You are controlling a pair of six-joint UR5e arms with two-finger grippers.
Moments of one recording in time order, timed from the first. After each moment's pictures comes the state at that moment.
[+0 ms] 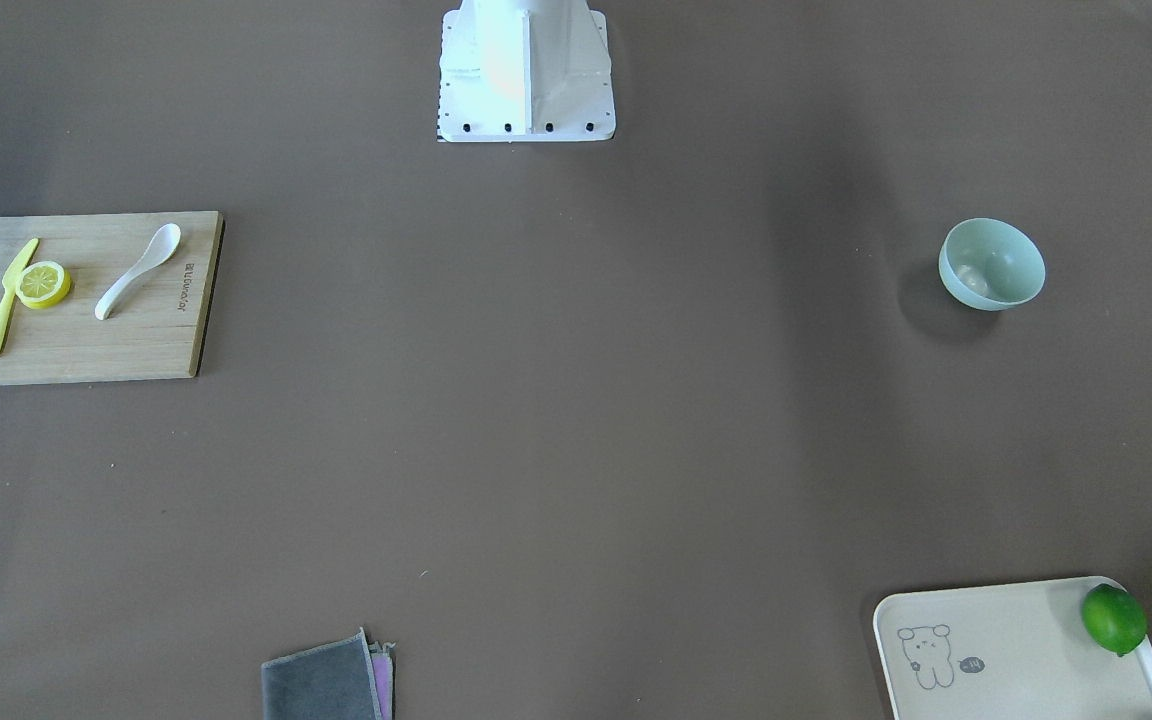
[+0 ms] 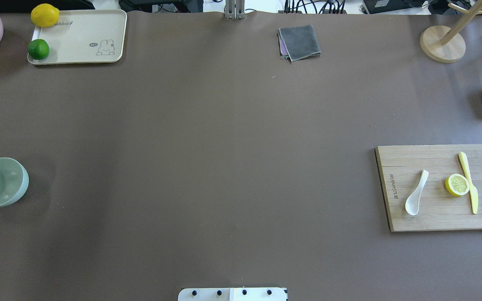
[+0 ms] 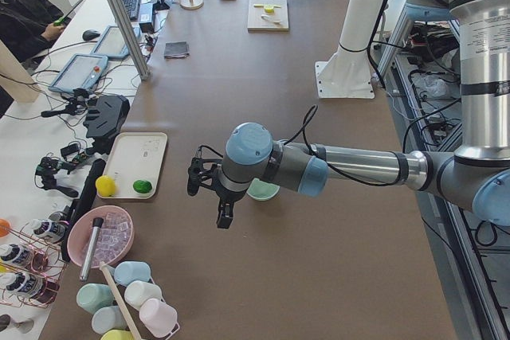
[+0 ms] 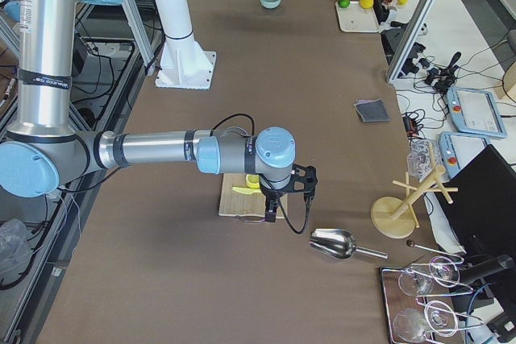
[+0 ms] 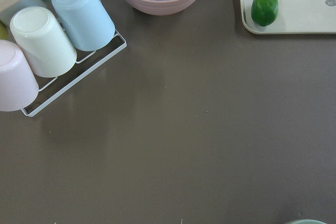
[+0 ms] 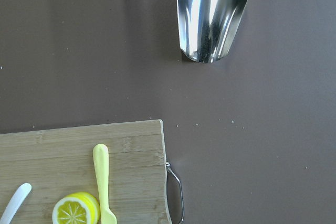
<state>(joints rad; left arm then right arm) -1.66 -1.42 -1.81 -1.81 -2.38 -0.19 1.58 -1.71 1.81 -1.62 2.42 0.12</state>
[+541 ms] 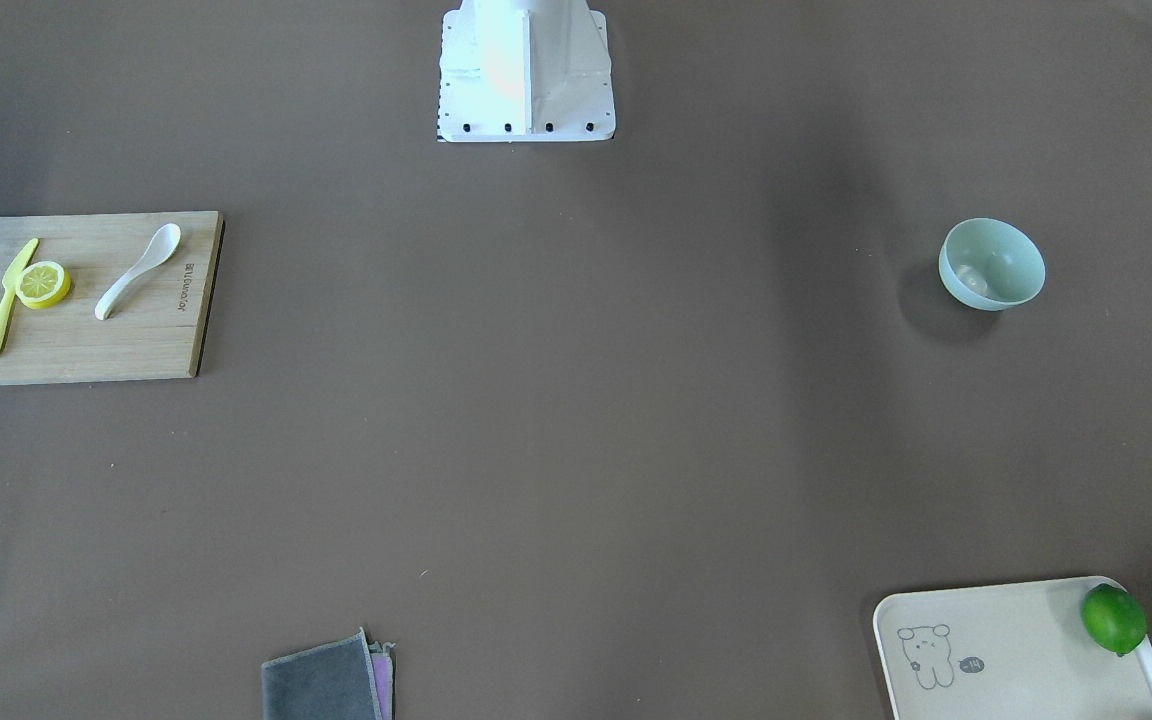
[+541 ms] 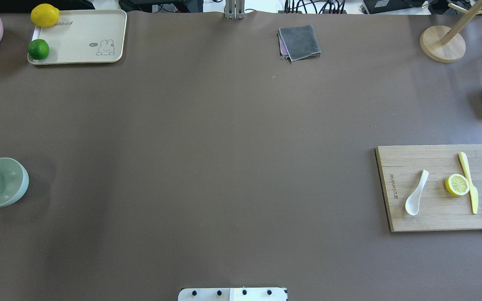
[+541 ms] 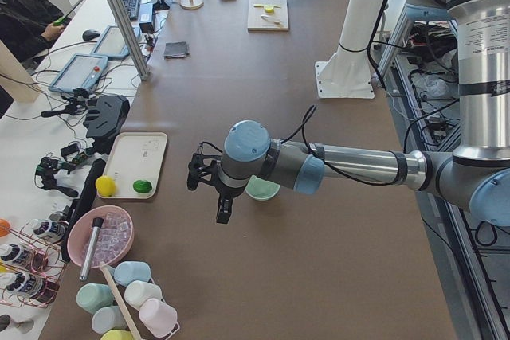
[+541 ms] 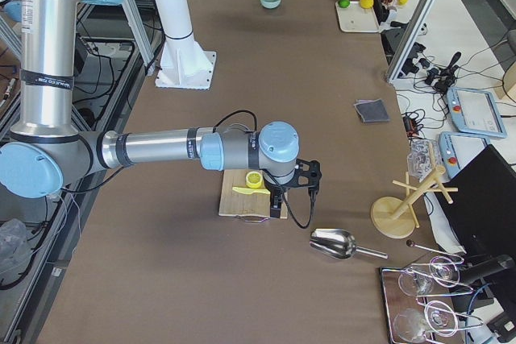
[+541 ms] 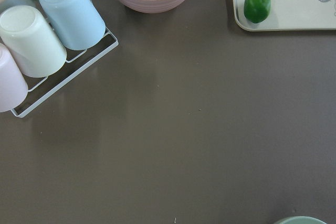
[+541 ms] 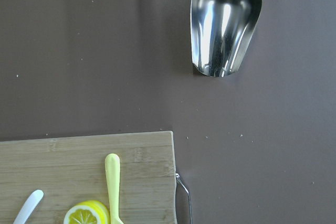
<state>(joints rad) -1.61 -1.42 -1.81 -1.85 -2.39 -0.19 1.57 -1.68 1.82 -1.62 2.42 0.12</state>
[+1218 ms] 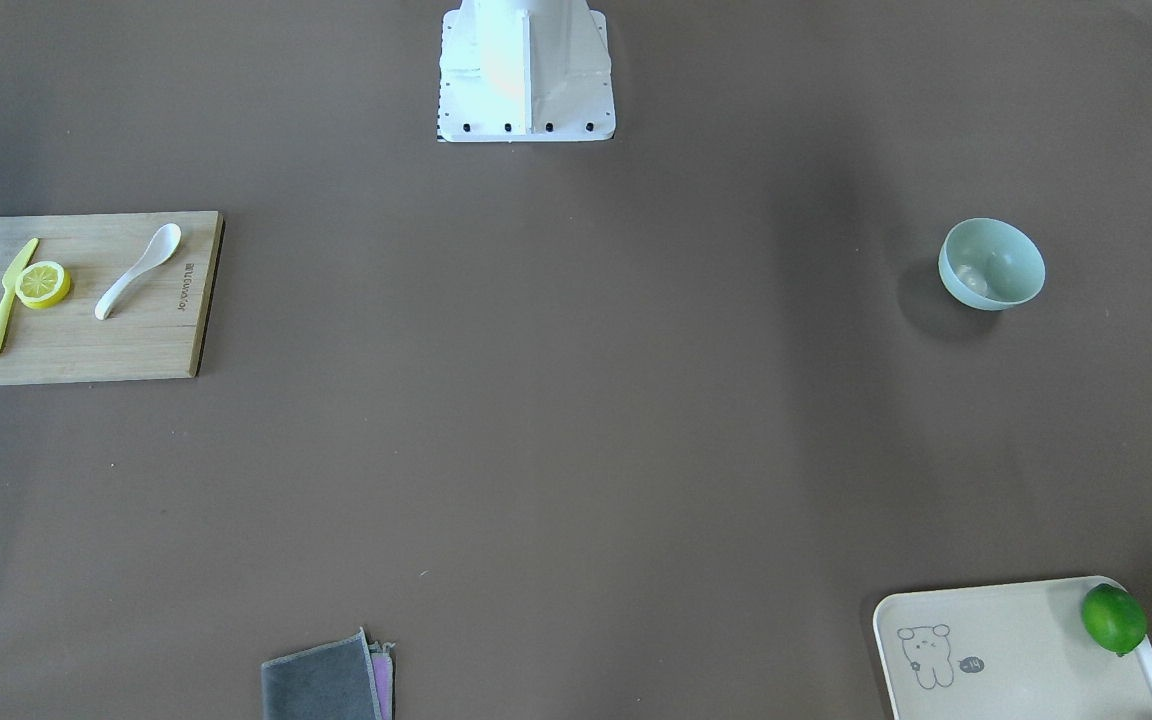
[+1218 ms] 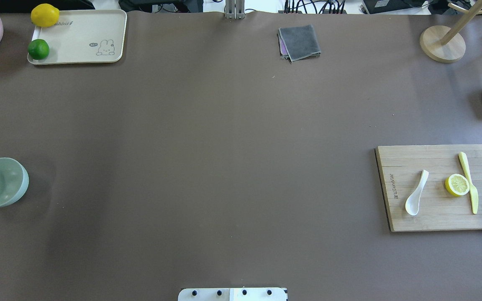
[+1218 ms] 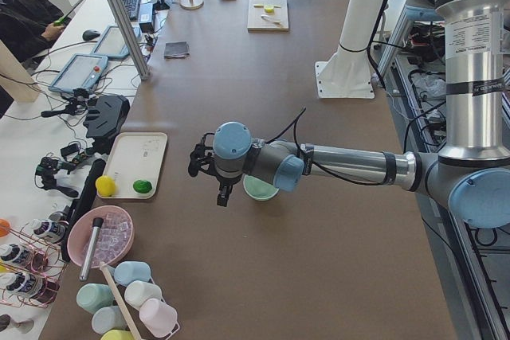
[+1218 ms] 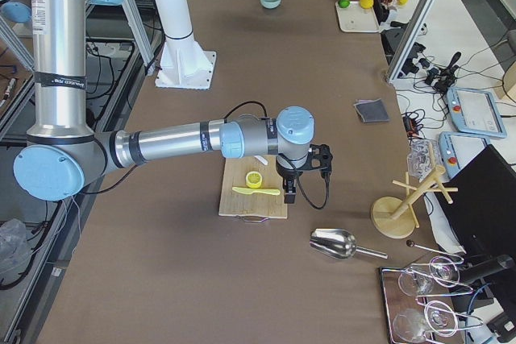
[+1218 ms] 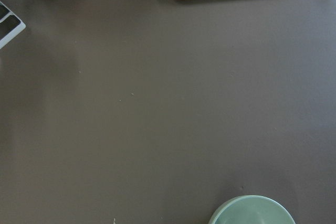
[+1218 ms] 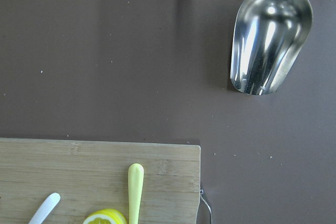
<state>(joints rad) -1.46 -1.45 -1.75 -1.89 -2.50 -0.19 1.49 -1.63 1.81 -1.62 2.40 0.12</state>
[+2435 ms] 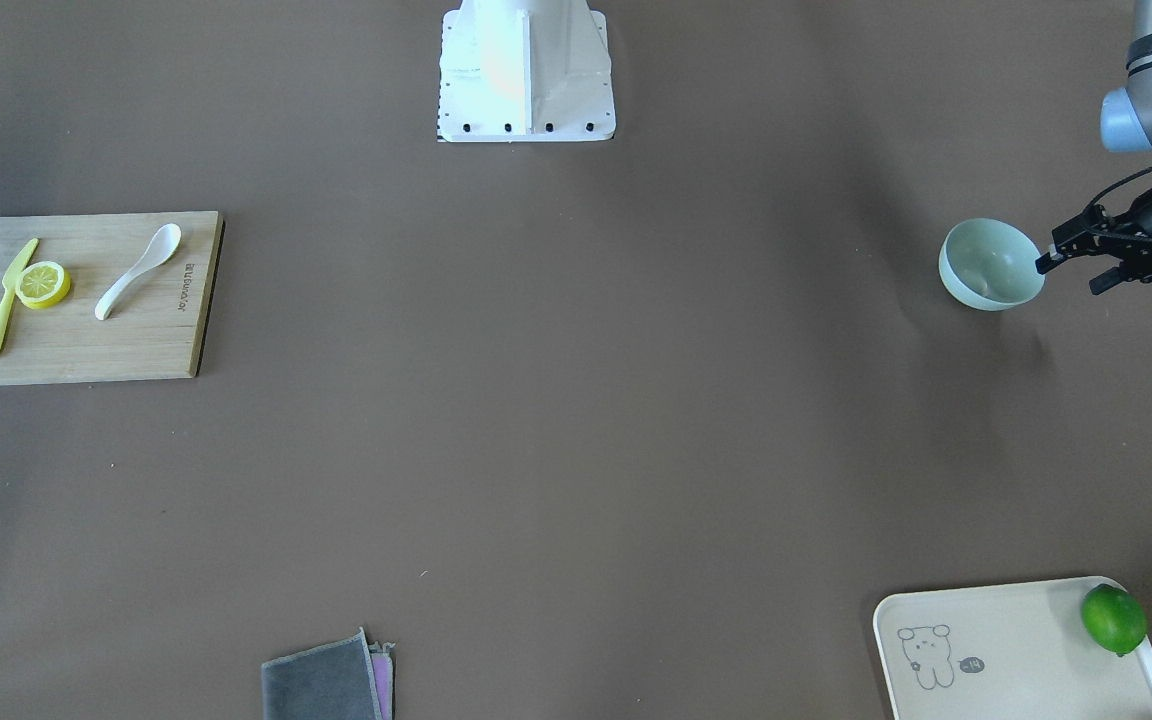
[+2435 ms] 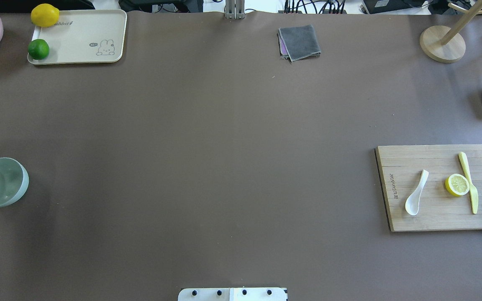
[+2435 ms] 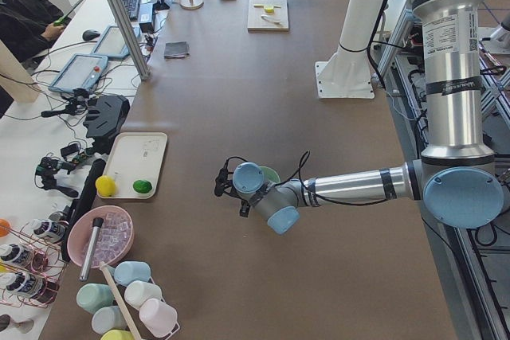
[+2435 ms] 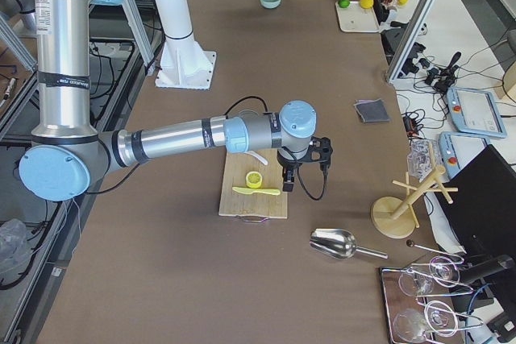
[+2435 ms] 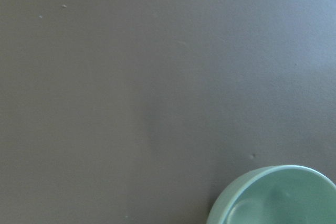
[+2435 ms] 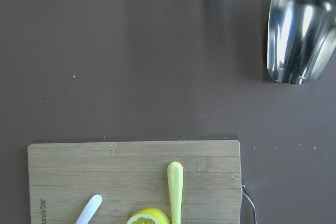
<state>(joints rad) -1.16 -1.43 -1.44 -2.56 -2.49 -0.61 1.46 -1.62 1.83 -1.62 2.47 0.23</state>
